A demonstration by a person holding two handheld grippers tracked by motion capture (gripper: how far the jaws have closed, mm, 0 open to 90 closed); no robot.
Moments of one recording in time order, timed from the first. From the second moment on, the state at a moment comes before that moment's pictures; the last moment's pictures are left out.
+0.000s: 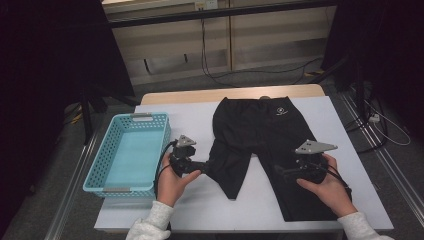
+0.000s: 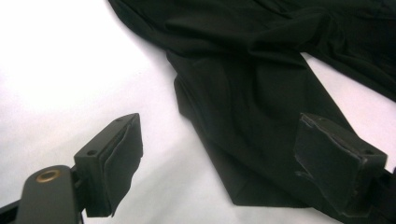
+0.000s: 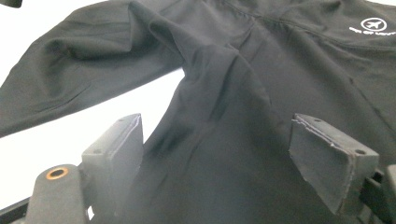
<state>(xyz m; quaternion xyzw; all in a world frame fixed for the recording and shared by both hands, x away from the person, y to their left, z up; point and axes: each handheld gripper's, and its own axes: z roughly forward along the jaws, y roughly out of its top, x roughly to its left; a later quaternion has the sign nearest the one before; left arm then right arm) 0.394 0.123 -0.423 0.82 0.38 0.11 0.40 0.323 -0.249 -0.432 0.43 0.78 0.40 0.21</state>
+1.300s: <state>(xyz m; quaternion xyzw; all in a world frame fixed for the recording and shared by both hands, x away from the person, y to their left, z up) 0.387 0.123 -0.425 0.84 0.37 0.13 0.38 0.339 -0.168 -0.438 0.35 0.83 0.39 0.19</state>
